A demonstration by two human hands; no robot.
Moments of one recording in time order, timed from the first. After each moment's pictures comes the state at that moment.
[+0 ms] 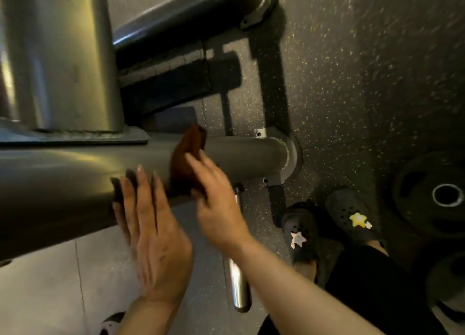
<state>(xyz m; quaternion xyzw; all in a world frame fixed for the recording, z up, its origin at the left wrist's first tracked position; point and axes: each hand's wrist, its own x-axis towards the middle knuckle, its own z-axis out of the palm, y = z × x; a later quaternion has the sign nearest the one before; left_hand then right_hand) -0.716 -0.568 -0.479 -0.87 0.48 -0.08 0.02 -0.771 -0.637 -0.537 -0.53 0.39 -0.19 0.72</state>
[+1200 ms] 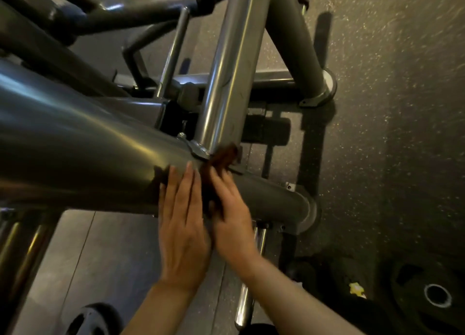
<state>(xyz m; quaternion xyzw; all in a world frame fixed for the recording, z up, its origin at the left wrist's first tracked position) -0.686 -0.572 -0.356 -0.87 0.46 -0.16 -0.09 -0.738 -0.644 -0.391 -0.59 0.26 -0.19 0.74</state>
